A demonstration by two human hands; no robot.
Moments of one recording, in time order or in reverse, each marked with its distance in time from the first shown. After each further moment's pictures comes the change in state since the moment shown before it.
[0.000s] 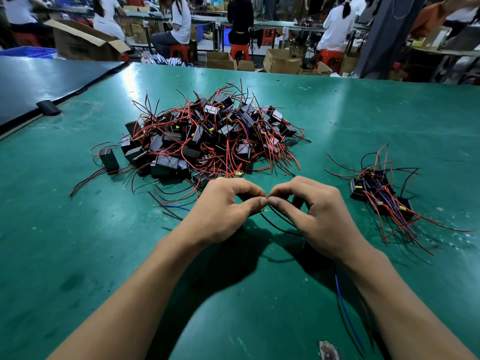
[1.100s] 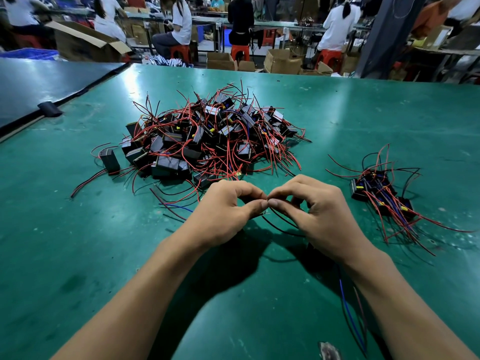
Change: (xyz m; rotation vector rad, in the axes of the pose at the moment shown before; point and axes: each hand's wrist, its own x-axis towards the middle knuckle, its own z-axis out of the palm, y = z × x) left_hand 0.000 -0.001 0.003 0.014 -0.019 0.002; right_hand 0.000 0.004 0.000 0.035 -0.007 -0.001
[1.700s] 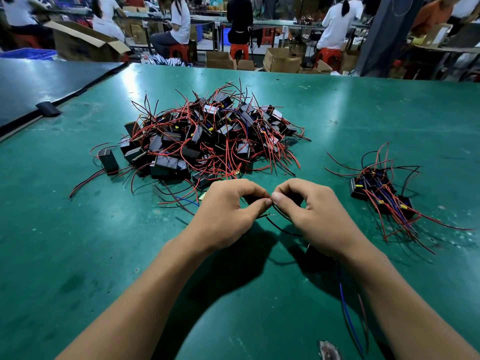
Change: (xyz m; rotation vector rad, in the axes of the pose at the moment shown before) left_hand -0.003 0.001 0.009 0.019 0.124 0.100; right_hand 0.002 -0.015 0.002 0.032 -0.068 0.319
